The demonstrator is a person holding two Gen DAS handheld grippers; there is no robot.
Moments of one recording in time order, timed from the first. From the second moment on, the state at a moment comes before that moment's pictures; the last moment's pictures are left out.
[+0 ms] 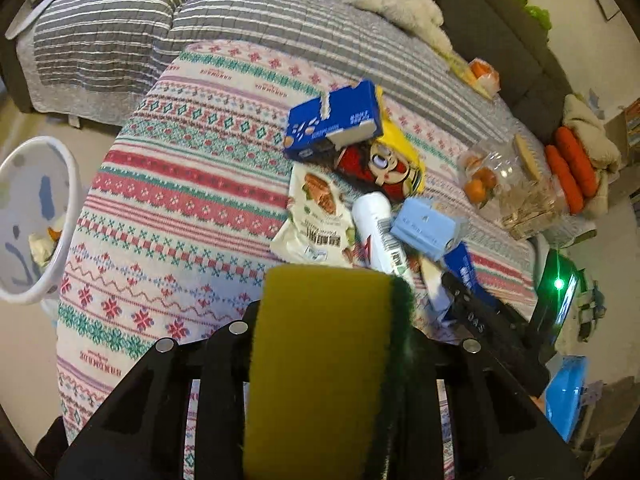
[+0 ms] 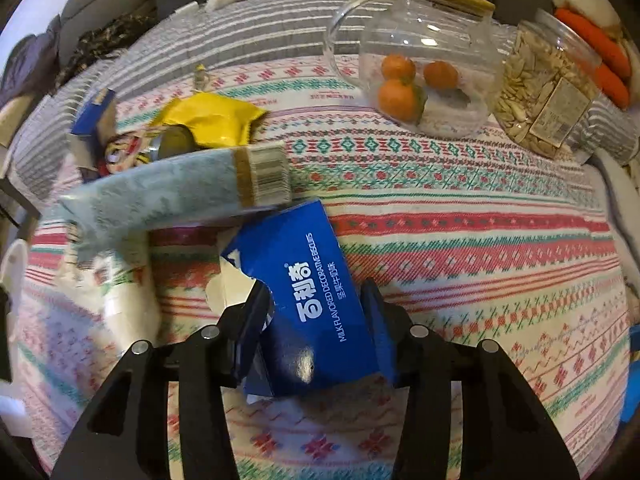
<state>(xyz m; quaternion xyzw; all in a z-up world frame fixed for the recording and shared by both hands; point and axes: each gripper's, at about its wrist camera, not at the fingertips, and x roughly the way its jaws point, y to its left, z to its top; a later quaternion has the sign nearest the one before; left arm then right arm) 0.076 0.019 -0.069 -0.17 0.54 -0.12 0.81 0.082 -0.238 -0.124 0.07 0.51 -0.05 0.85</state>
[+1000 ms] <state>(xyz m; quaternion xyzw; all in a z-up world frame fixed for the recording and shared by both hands) 0.059 0.103 -0.026 -0.15 0.46 -0.08 0.87 0.020 -0.127 -0.041 0.10 0.38 0.03 0.92</state>
